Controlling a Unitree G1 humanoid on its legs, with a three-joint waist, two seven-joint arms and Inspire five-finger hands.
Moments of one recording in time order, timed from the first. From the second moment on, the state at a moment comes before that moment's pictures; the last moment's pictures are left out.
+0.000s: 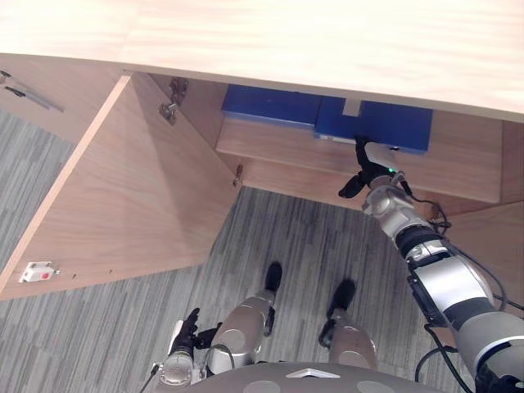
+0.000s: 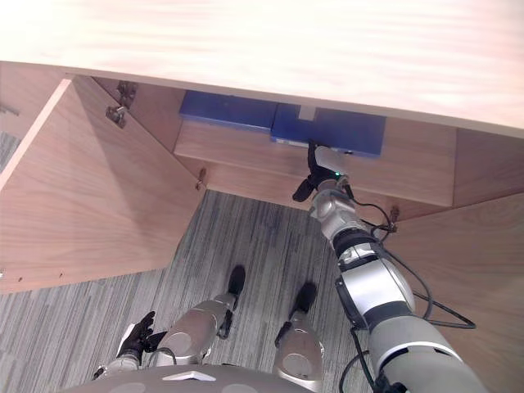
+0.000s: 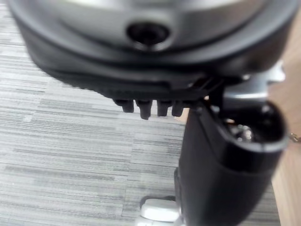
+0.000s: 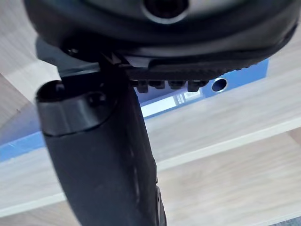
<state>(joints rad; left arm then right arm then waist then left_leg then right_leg) 0.17 0.12 -0.06 0.95 0.08 -0.13 0.13 -0.83 -0.44 0.35 1.11 -0.58 0.00 -0.23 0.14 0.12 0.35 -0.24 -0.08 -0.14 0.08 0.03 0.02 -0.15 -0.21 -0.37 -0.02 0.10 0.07</state>
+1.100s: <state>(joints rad) 0.18 0.11 -0.06 0.76 0.04 -0.13 0.10 -1.29 -0.75 0.49 1.20 -0.40 0.01 -0.04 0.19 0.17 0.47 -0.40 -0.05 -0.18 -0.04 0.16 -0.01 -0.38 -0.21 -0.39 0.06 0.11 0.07</state>
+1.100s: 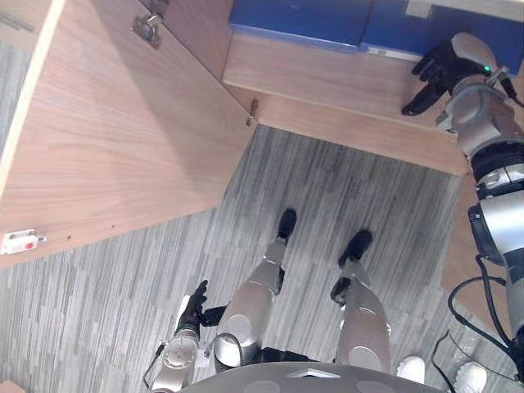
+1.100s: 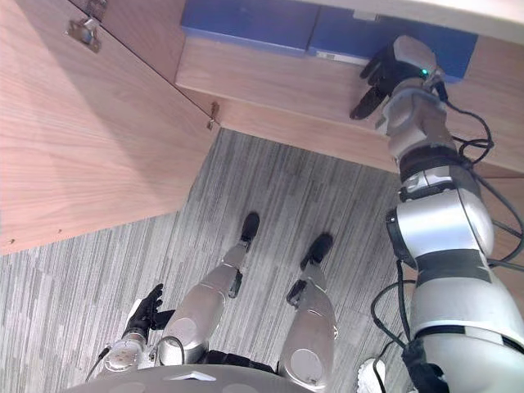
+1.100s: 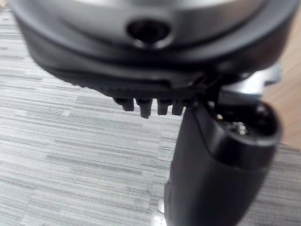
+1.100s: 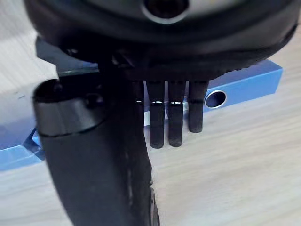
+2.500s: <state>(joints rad) 0.14 0.20 -0.03 0.98 0.13 -0.08 0.02 -0.66 -0.45 0.19 1.17 -0.41 0.03 0.08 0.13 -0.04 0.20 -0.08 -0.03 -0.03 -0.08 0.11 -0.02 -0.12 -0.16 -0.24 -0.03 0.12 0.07</state>
